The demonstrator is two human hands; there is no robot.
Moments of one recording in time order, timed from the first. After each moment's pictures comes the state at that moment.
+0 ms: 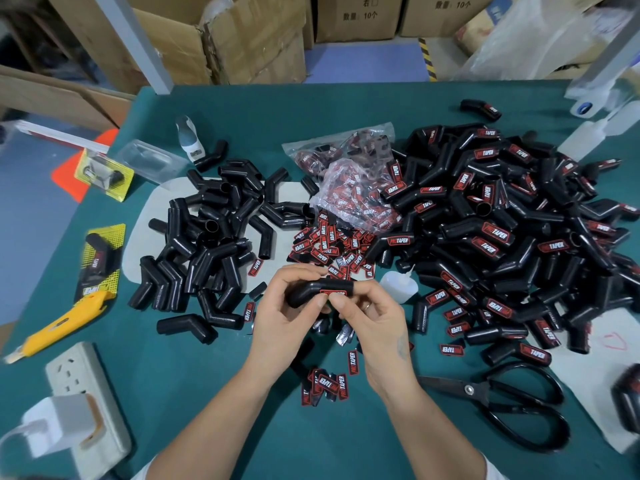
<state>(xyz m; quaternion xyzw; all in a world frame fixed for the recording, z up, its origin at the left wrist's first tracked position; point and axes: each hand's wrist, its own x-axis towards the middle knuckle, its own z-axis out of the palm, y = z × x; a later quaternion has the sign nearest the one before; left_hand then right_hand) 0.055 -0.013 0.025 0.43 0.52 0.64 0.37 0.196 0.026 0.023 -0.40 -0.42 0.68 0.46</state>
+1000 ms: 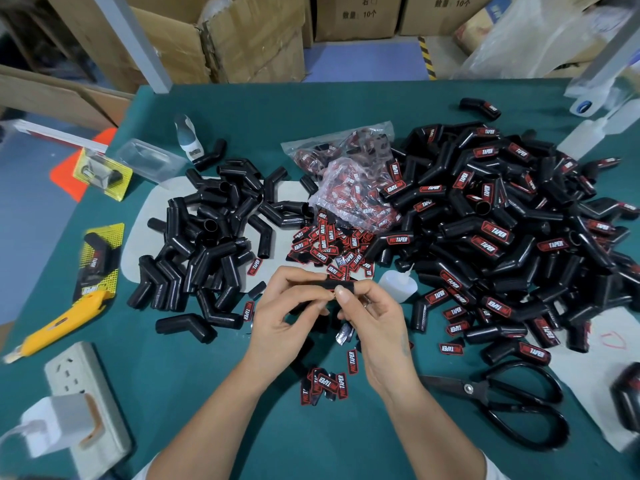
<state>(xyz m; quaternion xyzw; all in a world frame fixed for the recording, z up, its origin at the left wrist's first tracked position) 0.048 -0.014 0.017 0.56 0.55 0.58 0.24 0.197 0.027 0.021 -0.43 -0.41 0.69 0.41</state>
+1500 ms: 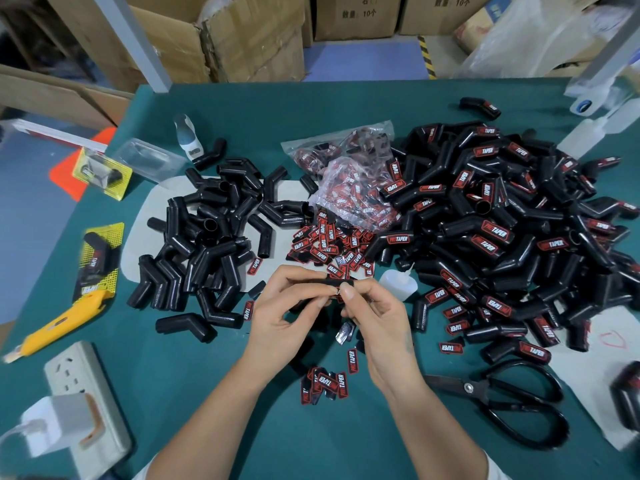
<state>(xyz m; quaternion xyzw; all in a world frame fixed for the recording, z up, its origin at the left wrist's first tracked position) 0.046 -0.013 0.017 0.57 0.54 0.57 0.24 0.200 0.030 0.023 -0.43 -0.43 0.68 0.41</state>
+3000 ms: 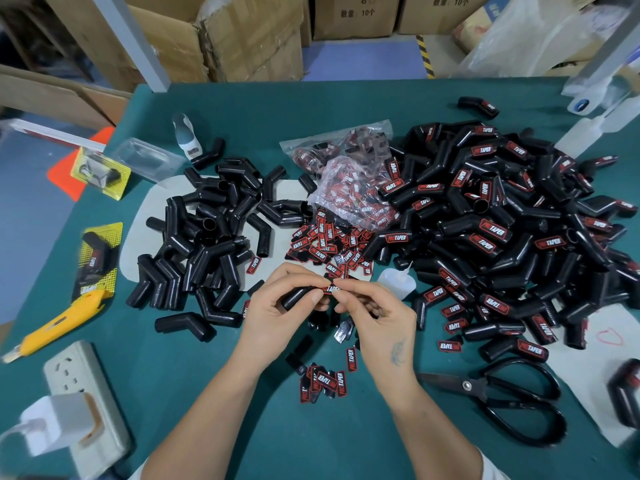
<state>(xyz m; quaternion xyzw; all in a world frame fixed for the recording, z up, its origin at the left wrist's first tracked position) 0.041 -0.011 0.027 0.47 0.53 0.58 0.40 0.200 0.023 0.034 -0.44 -0.52 0.55 0.48</state>
